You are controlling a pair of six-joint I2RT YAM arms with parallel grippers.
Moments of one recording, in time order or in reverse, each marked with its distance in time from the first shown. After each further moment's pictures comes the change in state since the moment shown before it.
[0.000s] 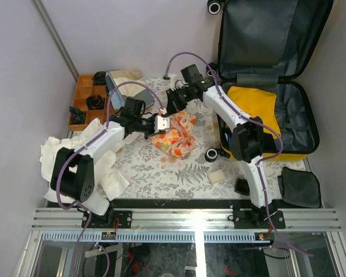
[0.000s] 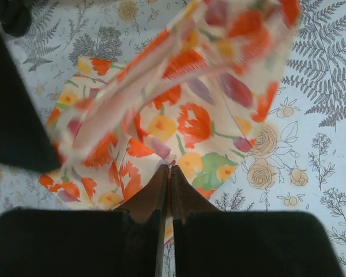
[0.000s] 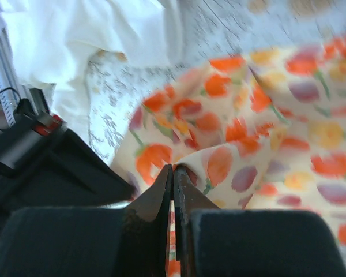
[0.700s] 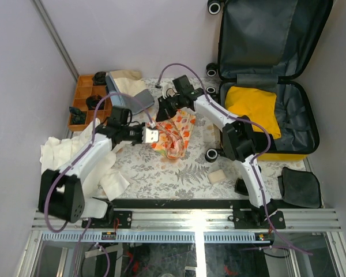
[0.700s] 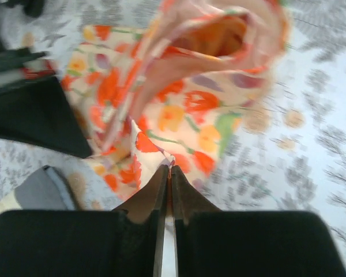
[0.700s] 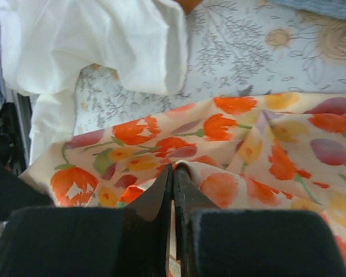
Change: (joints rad) left arm 0.066 -0.183 -0.134 -0.031 -0.047 0.180; right arm 0.071 0.129 -0.019 0.298 -0.067 0.003
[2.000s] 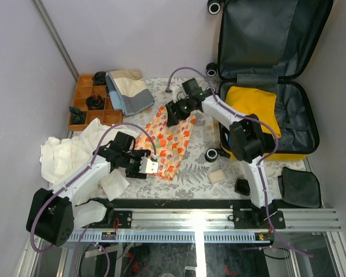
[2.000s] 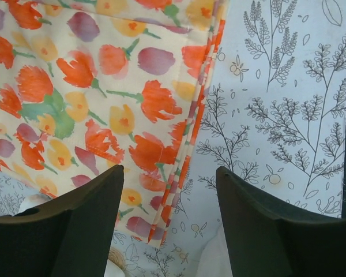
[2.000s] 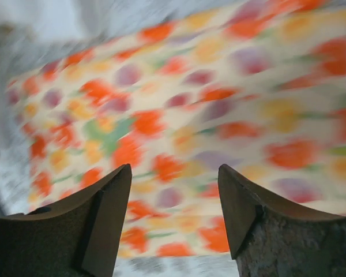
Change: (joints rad) left arm -0.123 -0.263 -0.338 -0.221 -0.227 0.092; right arm -0.026 -0.190 -0.324 -0.010 0.166 -0.064
